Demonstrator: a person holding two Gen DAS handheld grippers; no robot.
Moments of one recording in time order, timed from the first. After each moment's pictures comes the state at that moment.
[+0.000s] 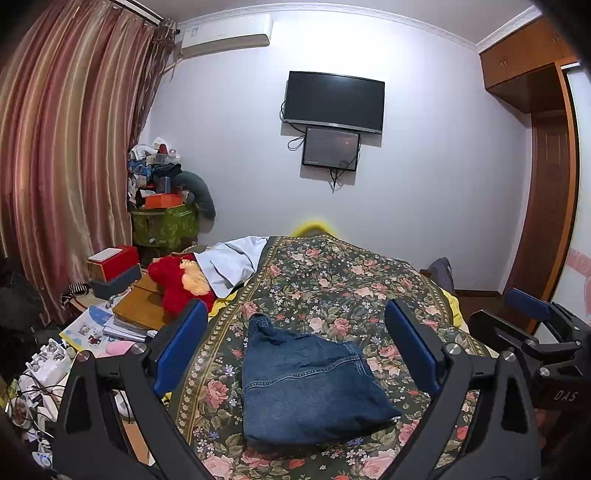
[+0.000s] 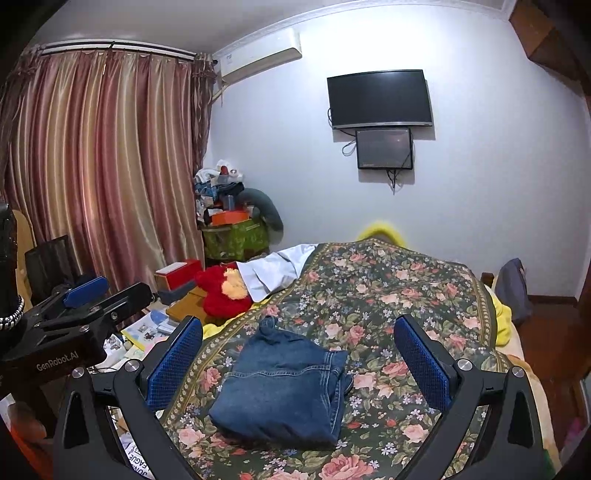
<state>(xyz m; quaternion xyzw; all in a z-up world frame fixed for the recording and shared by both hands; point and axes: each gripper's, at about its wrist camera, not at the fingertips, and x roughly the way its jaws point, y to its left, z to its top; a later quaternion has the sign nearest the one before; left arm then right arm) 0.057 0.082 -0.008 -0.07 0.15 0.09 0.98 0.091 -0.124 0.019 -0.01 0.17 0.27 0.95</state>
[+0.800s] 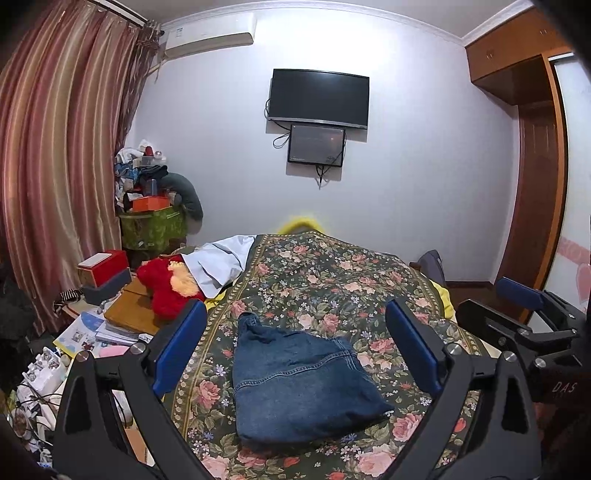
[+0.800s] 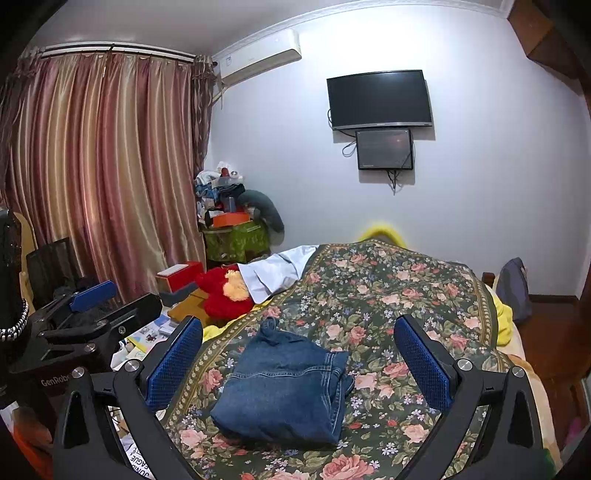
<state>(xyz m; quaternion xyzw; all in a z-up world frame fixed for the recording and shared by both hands) 0.057 0.078 -0.008 -0.05 0.15 0.06 0.99 0.091 -0.125 0.022 -0.01 0.17 0.27 0.95</state>
